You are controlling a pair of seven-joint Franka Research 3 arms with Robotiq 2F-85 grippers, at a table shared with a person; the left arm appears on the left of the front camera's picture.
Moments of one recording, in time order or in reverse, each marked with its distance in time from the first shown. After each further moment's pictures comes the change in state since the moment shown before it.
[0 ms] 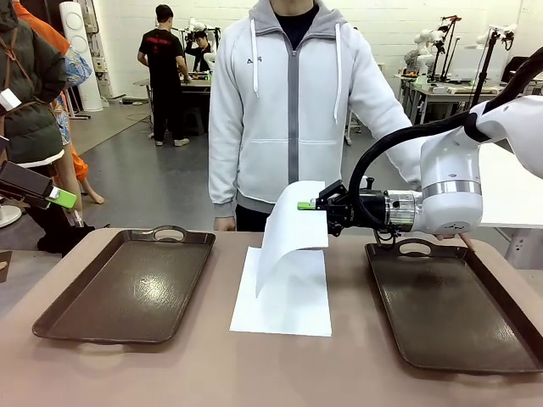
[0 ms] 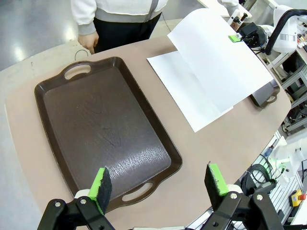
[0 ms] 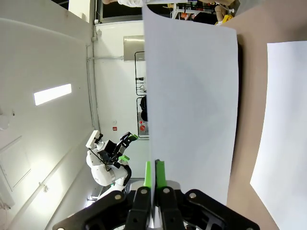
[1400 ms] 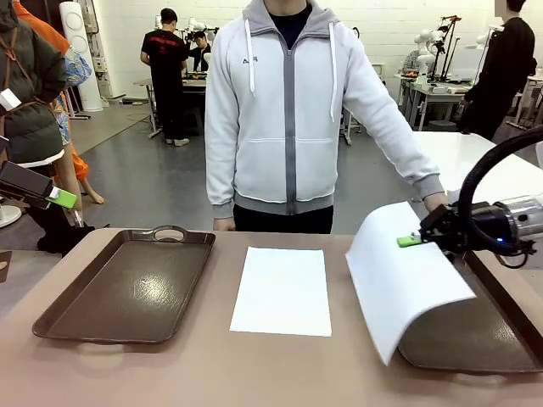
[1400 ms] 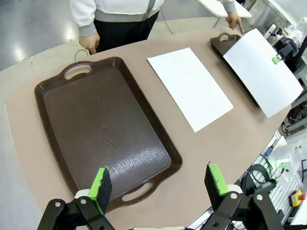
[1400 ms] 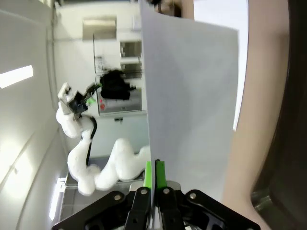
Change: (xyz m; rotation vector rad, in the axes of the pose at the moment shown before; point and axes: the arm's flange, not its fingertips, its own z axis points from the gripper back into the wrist) left arm 0.000 0.000 0.000 0.000 0.000 0.000; right arm -0.089 0.020 0.200 -0.246 0.124 0.024
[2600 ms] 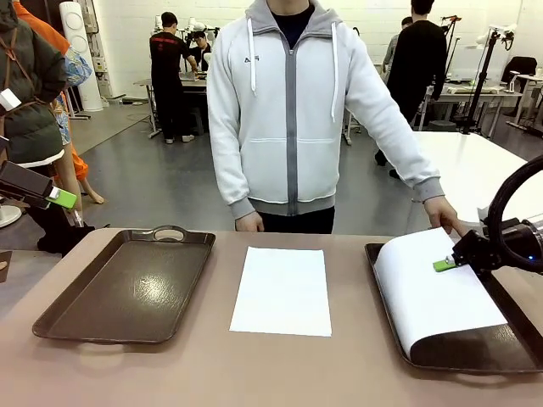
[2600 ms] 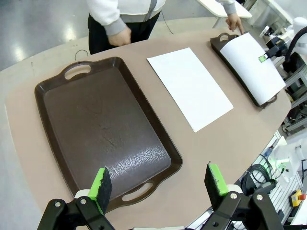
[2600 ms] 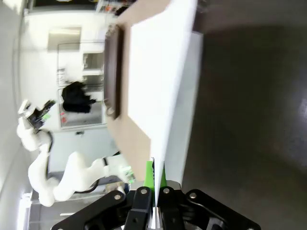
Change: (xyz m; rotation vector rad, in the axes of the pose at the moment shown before) left arm 0.000 0.000 0.000 0.000 0.000 0.000; right arm 0.032 -0.076 0.068 -0.233 -0.108 0.038
